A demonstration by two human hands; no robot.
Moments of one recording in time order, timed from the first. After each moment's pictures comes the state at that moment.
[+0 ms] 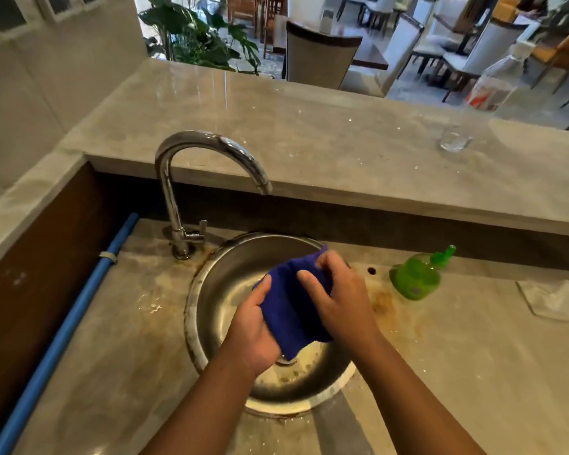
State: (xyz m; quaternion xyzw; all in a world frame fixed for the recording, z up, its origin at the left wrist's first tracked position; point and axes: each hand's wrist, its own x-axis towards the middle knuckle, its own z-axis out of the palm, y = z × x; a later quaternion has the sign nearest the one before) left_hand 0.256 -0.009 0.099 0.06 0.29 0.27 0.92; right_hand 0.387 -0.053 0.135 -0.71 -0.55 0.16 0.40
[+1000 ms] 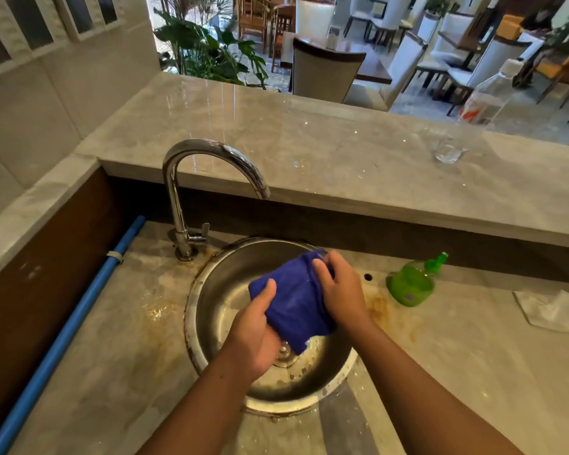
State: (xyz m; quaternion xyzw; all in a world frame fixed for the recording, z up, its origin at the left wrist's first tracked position) left_hand 0.259 -0.027 0.111 0.15 0.32 0.32 0.88; right_hand 0.418 -0.031 0.100 -0.76 -0.47 0.20 0.40
